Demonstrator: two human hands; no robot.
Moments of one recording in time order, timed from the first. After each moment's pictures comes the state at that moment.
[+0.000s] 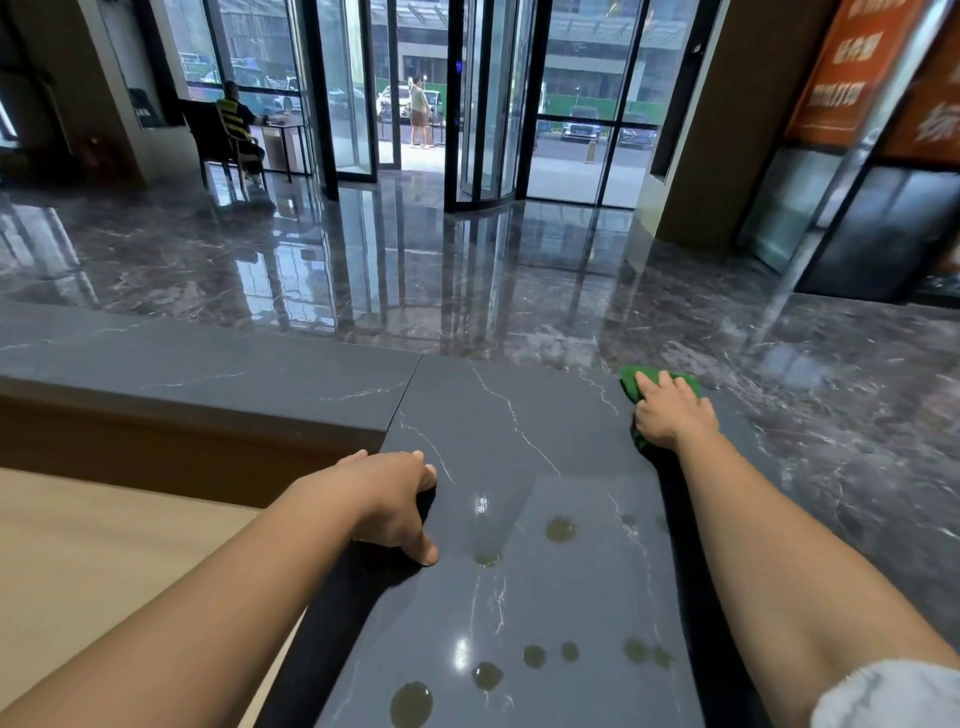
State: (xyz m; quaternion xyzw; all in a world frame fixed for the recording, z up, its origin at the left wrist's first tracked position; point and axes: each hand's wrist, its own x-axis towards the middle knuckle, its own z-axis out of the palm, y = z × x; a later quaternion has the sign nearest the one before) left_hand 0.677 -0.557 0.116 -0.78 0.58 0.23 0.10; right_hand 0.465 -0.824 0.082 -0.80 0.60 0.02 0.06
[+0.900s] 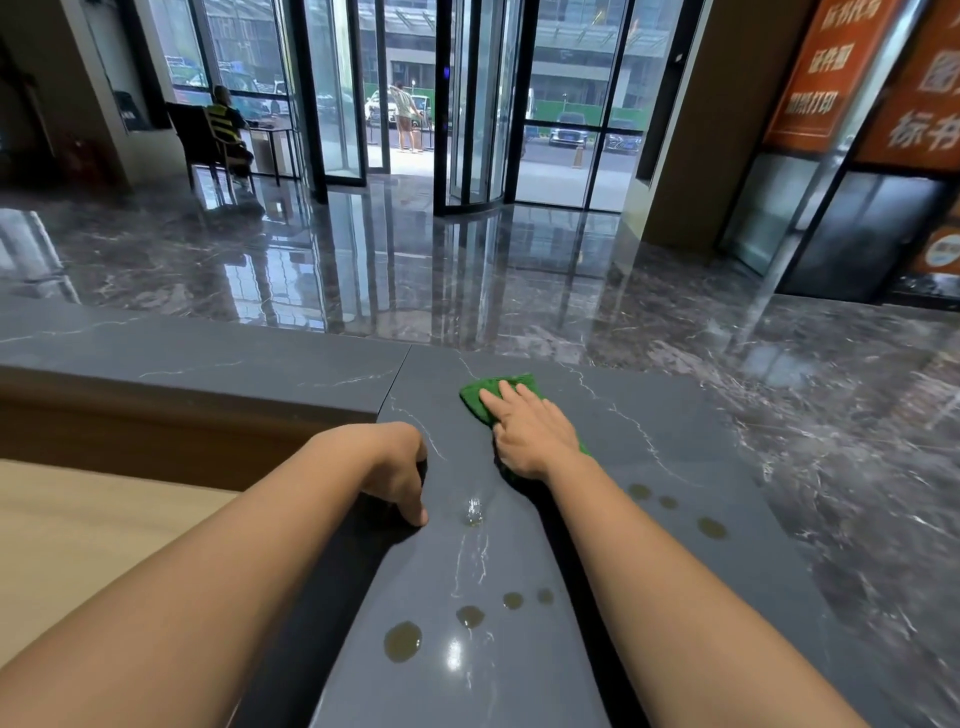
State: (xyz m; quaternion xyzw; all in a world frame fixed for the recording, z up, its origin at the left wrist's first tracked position) left_hand 0.665 -0.563 0.124 -0.81 0.52 0.27 0.05; right_hand 0.537 -0.698 0.077 -0.92 0.39 -0.01 0.07
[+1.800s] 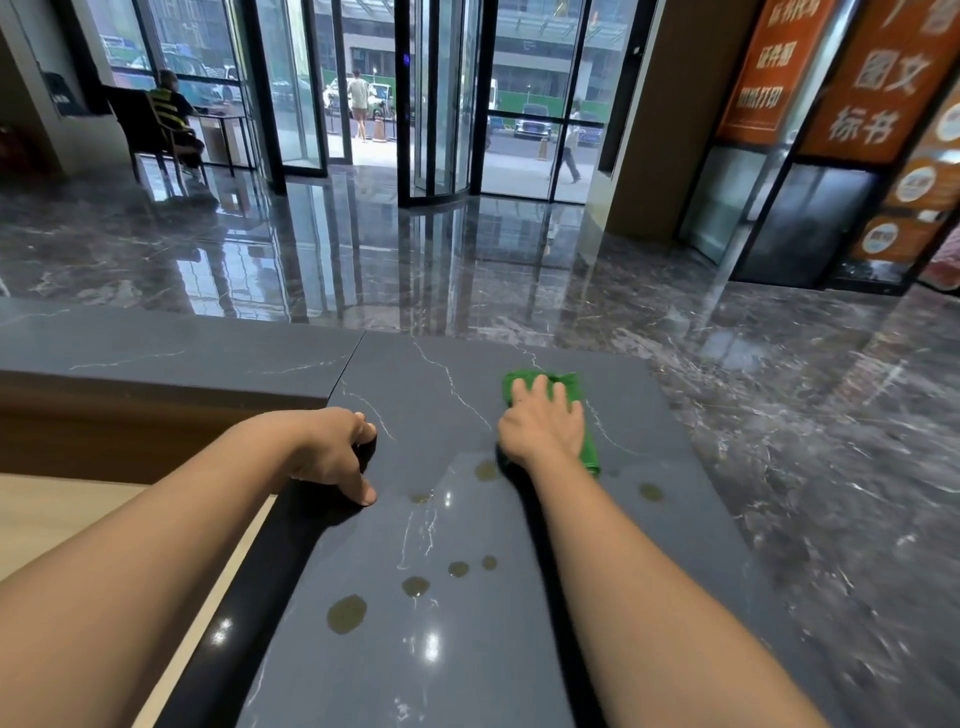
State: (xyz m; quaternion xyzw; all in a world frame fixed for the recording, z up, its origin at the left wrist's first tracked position) left_hand 0.679 -0.563 0.106 -0.80 0.53 0.28 0.00; right_hand 0.492 -0.691 0.074 -0.81 0.58 -0.06 0.04
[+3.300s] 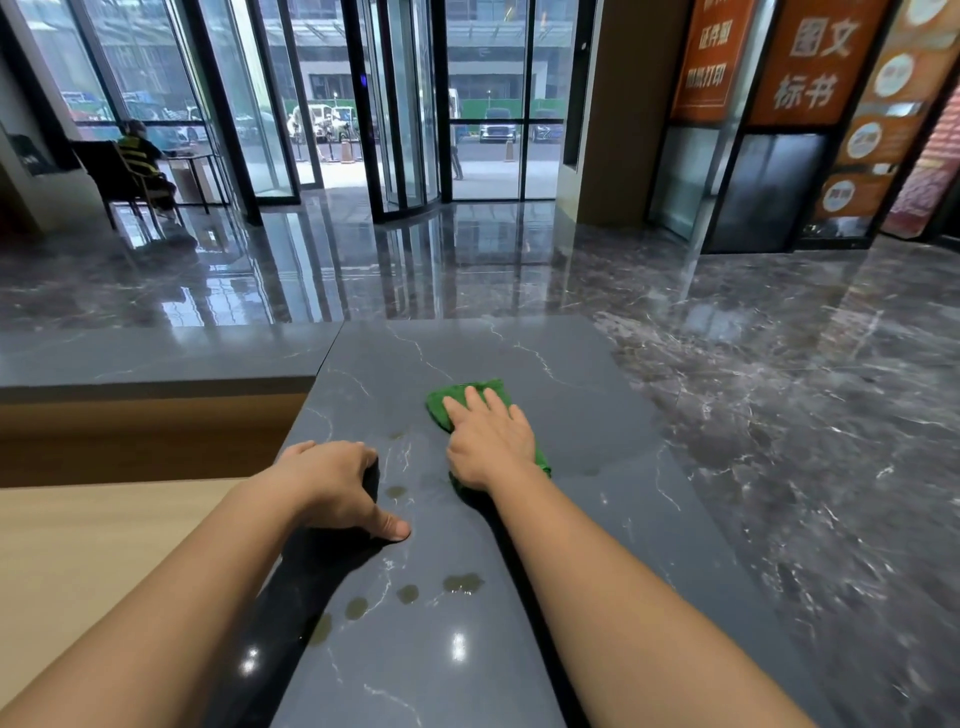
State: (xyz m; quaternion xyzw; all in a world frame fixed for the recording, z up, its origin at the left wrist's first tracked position) left_hand 0.574 -0.470 0.119 -0.81 0.56 0.16 0.06; right_hand 0.442 -0.580 0.076 -0.87 0.48 -0.05 0.09
